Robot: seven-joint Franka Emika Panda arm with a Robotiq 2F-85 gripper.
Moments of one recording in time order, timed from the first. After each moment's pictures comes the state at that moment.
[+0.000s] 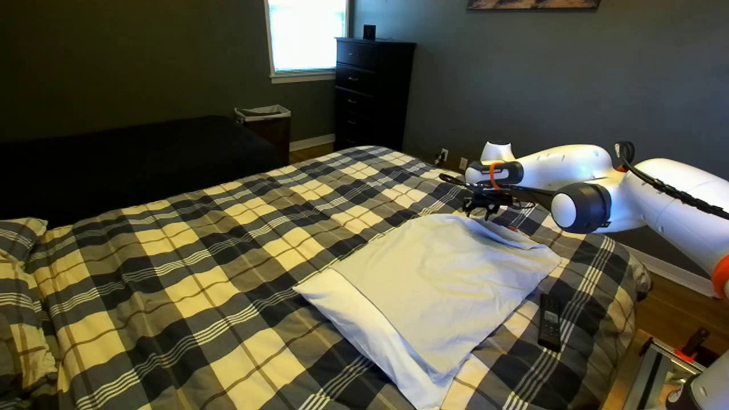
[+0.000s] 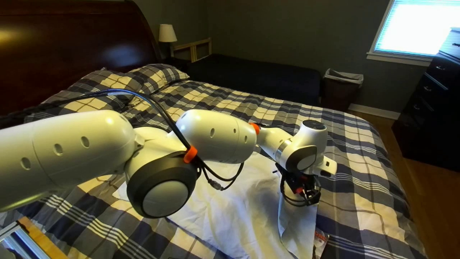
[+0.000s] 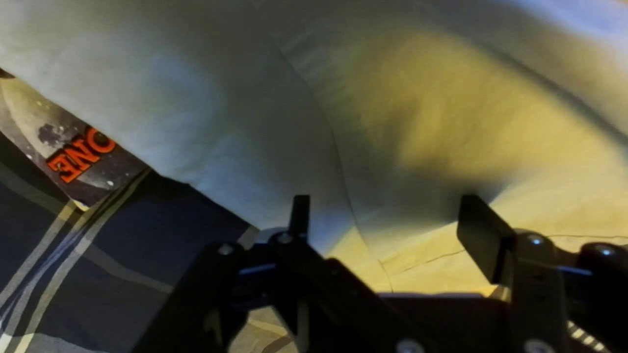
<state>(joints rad) -0.56 1.46 -0.11 -0.60 0.01 2.19 0.24</state>
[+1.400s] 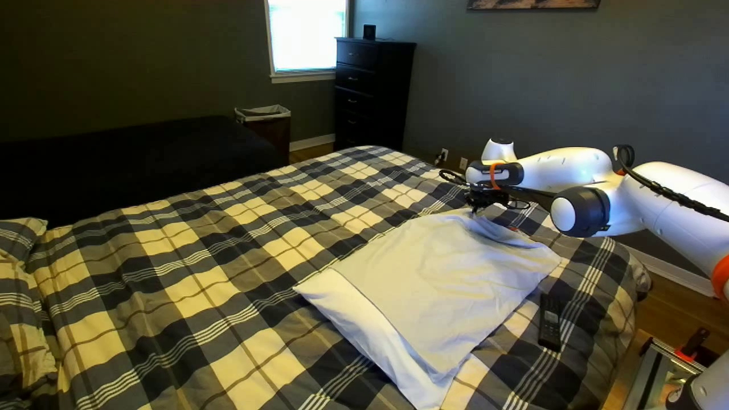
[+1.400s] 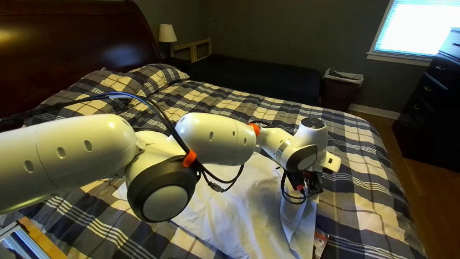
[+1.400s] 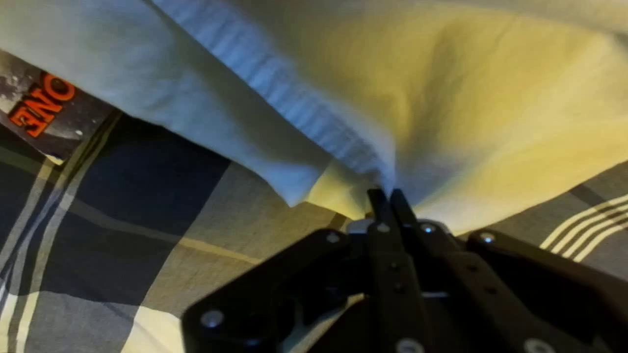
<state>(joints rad) -0.56 1.48 -0.11 -0.55 0.02 2.30 0.34</state>
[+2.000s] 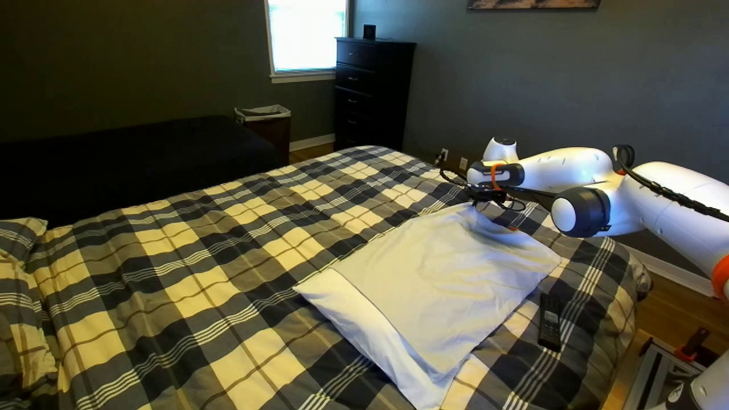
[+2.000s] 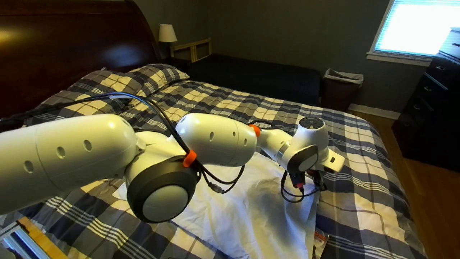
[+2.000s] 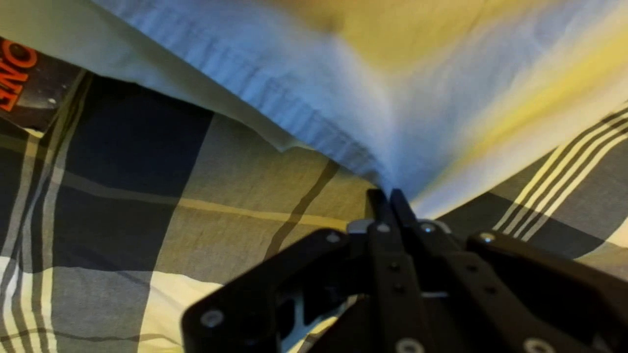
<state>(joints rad) -0.57 1.48 -0.13 -0.56 0.02 2.41 0.46</state>
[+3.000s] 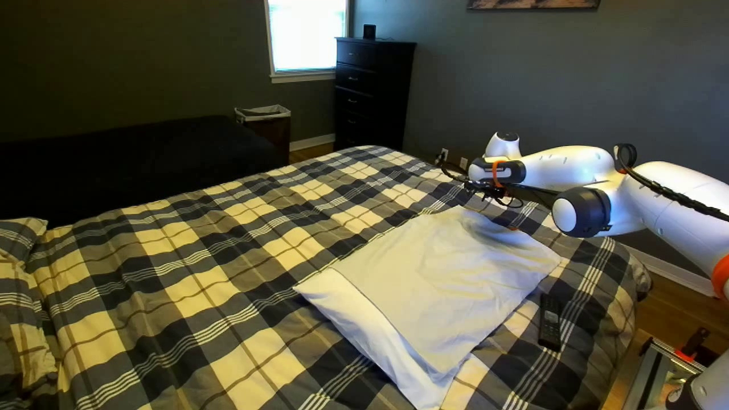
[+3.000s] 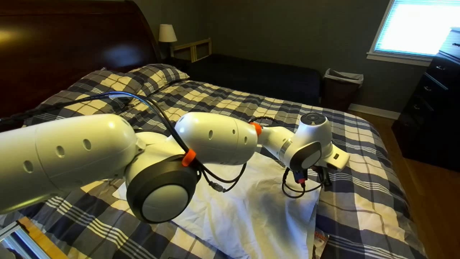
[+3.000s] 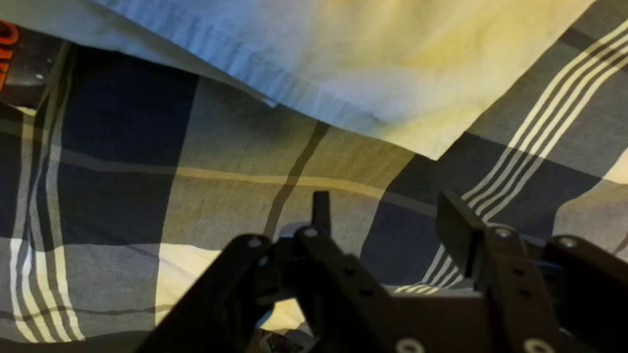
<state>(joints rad) -0.57 1.48 -0.15 -0.53 0.03 2.44 0.54</state>
